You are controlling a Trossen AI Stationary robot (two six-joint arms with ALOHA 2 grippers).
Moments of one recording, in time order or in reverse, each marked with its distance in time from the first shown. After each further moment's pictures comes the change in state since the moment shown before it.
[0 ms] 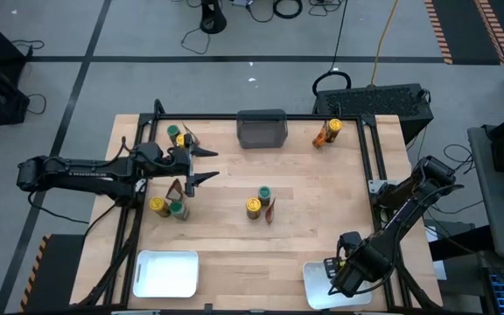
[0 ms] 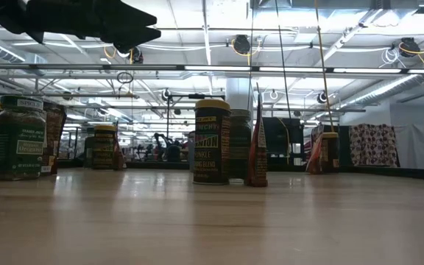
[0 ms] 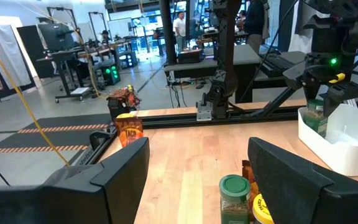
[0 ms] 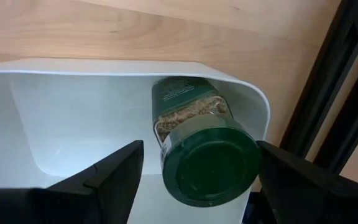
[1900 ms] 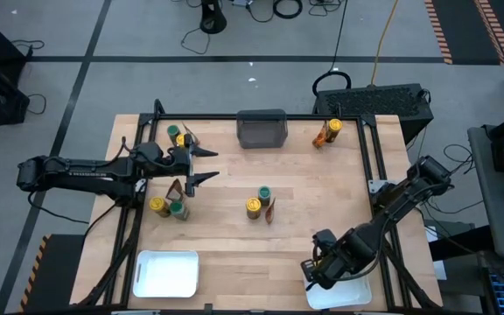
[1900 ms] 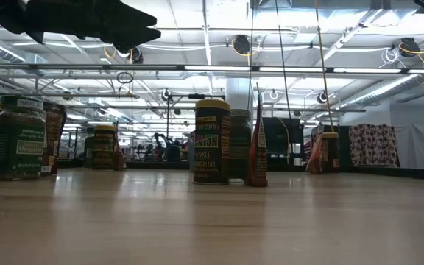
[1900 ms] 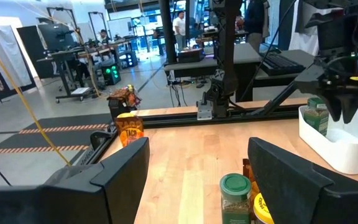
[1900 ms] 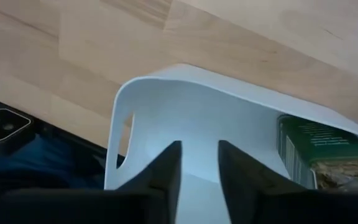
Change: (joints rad) left arm 0.000 0.000 0.000 -0.003 0.000 0.007; right arm -0.133 0.029 0.051 0.202 0.135 -0.349
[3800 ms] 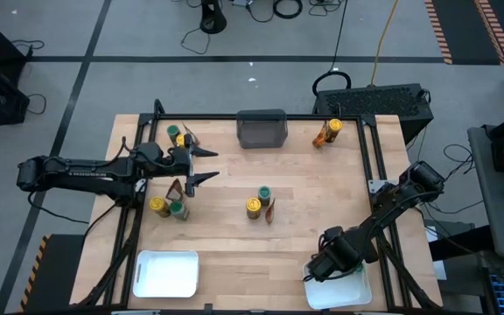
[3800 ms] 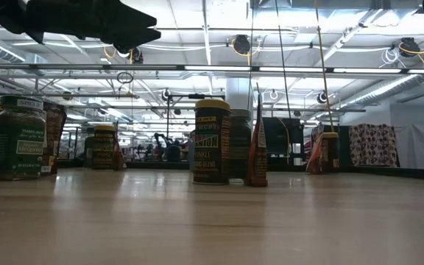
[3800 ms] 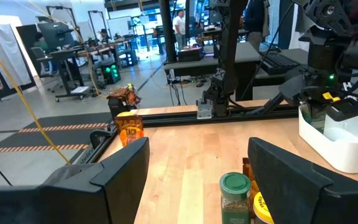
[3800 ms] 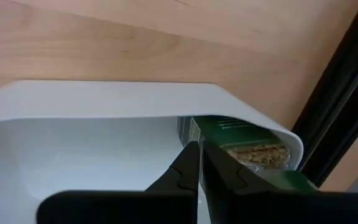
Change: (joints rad) left arm 0.000 0.000 0.000 -0.004 0.000 0.000; right arm -0.033 0.083 -0.041 -0.216 -0.261 0.109
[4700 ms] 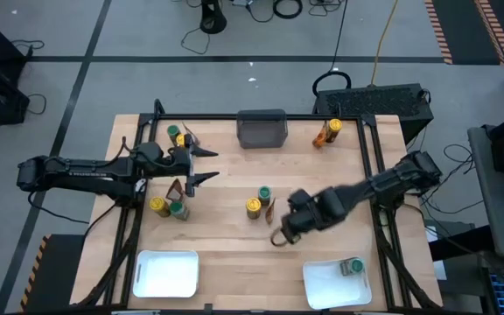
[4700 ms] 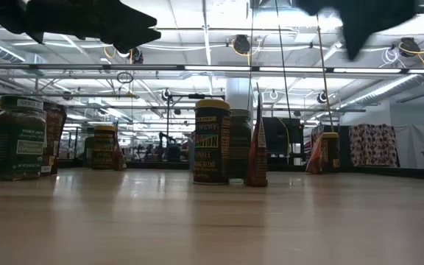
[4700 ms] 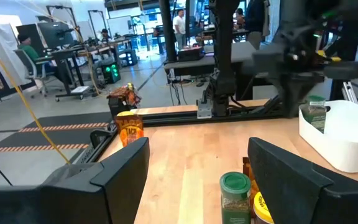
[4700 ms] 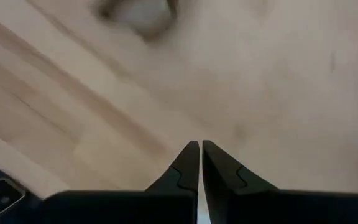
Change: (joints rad) left arm 0.000 0.001 0.000 0.000 -0.001 0.000; right arm -0.339 -0.050 0.279 -0.072 0.440 -0.817
